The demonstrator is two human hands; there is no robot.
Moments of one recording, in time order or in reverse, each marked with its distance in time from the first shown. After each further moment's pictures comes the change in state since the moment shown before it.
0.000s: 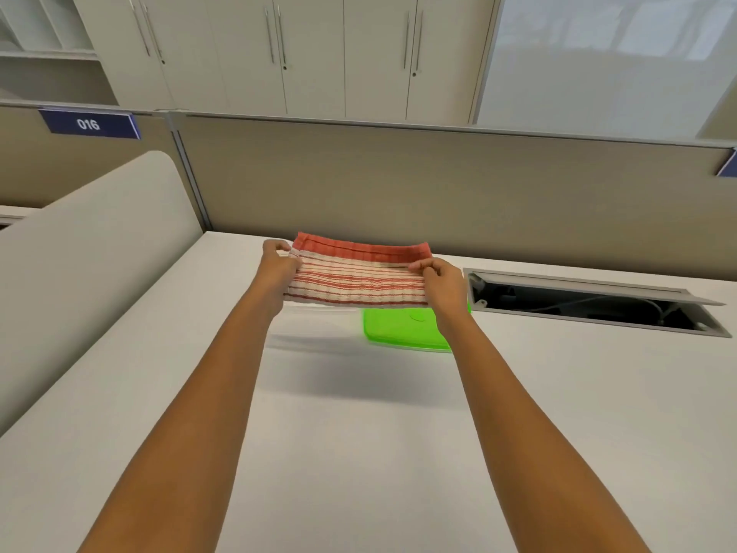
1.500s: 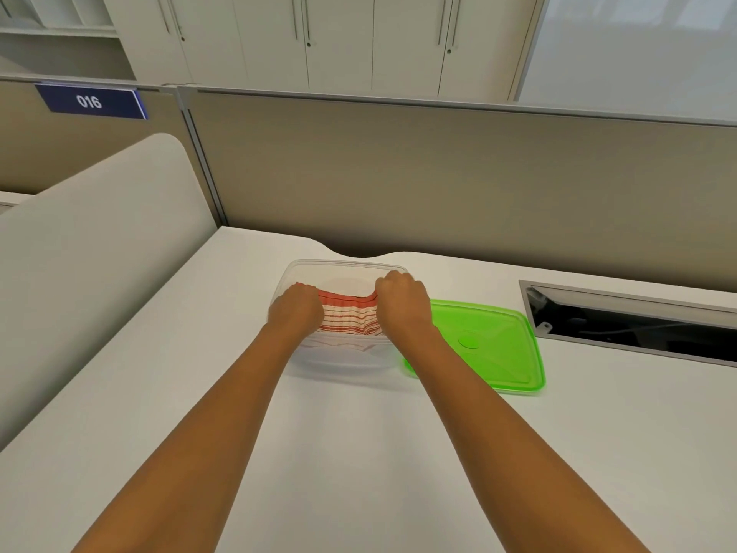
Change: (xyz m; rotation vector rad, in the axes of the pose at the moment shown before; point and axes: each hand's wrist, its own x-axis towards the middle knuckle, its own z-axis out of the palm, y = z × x) left_hand 0.088 -0.066 -0.006 1.108 -0.025 0.194; right_hand 0.042 0.013 0.138 -1.115 -0.292 -0.536
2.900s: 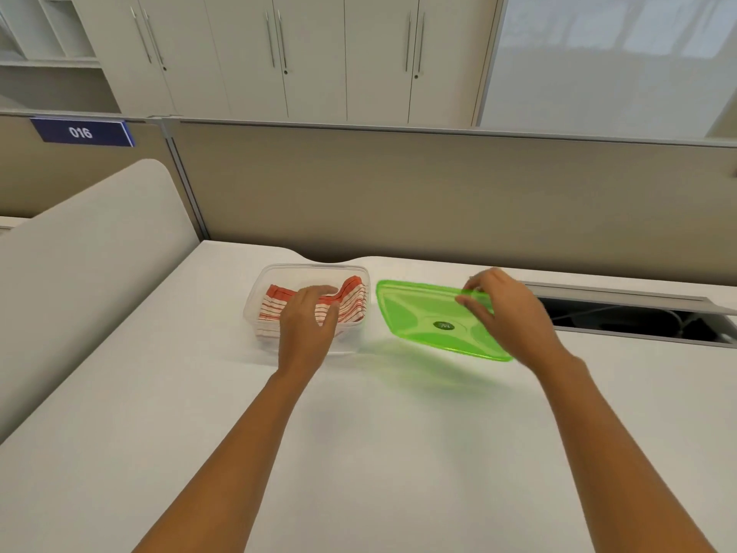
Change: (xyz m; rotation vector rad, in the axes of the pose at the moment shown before) left_hand -0.101 0.053 0.016 -0.560 0.470 0.331; right_hand -0.132 0.163 -0.082 0.240 0.266 -0.018
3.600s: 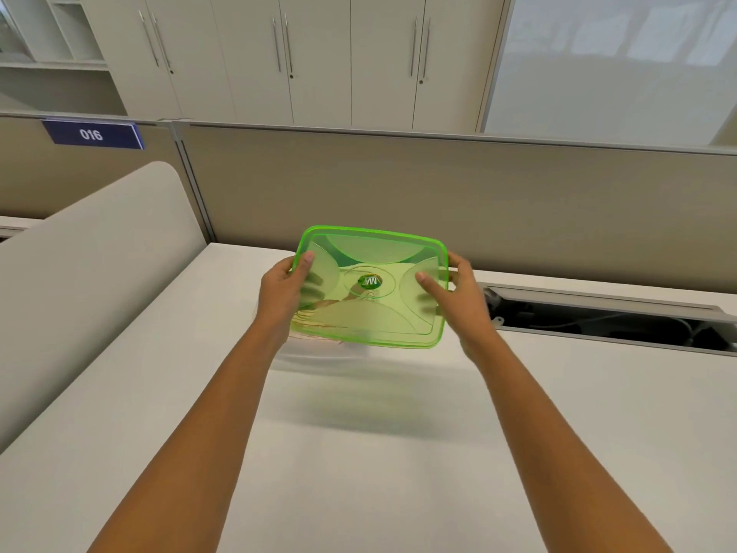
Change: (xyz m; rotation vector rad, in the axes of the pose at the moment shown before) left_hand 0.057 0.006 -0.043 -0.649 -0.030 -0.486; right_hand 0.036 -0.069 0.037 1.019 0.062 0.511
